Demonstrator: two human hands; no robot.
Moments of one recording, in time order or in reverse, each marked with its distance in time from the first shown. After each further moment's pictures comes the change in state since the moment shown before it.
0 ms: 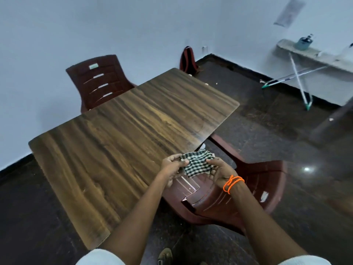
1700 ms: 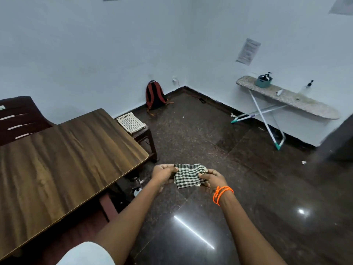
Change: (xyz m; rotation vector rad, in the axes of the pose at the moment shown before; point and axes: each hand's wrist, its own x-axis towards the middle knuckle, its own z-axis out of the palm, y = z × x) left_hand 0.278 0.059 0.695 0.142 0.143 0.105; right_hand 0.216 -0.521 -0.497 -0.151 0.091 -0.115
